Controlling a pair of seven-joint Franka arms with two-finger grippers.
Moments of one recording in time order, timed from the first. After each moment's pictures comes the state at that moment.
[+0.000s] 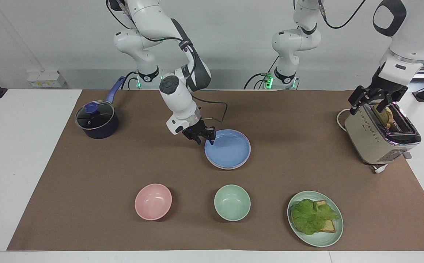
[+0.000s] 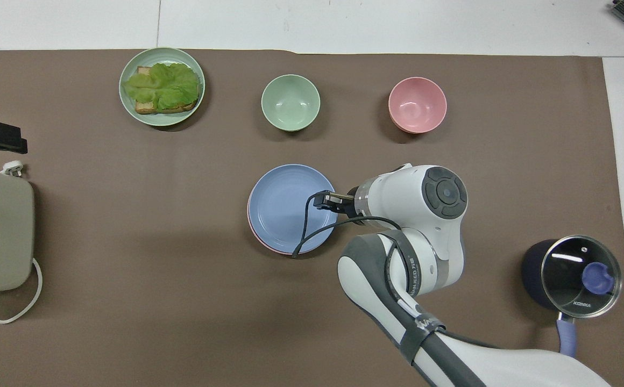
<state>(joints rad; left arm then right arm) 0.09 0.04 -0.08 -1.55 0.01 1.68 -0.04 0.44 0.24 0.04 -2.02 0.41 2.43 0.43</state>
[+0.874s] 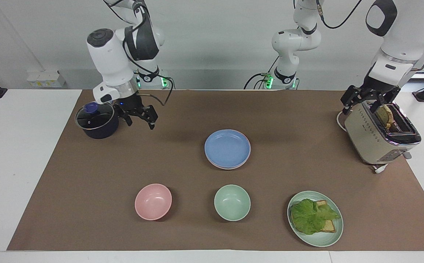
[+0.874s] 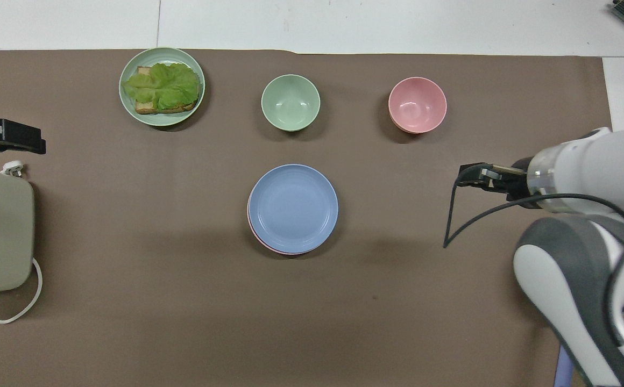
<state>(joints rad) 0.04 0.04 -0.09 -1.55 0.01 1.68 -0.04 0.09 -0.09 0.01 -1.96 0.08 1.98 0.36</state>
